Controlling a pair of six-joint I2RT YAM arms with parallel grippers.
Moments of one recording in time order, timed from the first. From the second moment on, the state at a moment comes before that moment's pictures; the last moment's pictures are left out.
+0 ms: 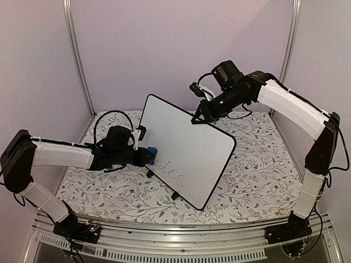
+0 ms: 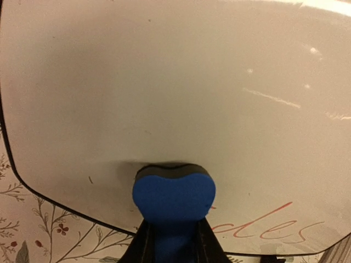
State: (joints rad) left arm -0.69 1.50 0.72 0.14 0.03 -0.37; right arm 0.72 1.85 1.94 -0.96 -0.40 0.15
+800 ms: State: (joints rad) left arm -0.69 1.50 0.55 0.23 0.04 -0.42; right arm 0.72 1.85 1.94 -0.95 -0.41 0.14
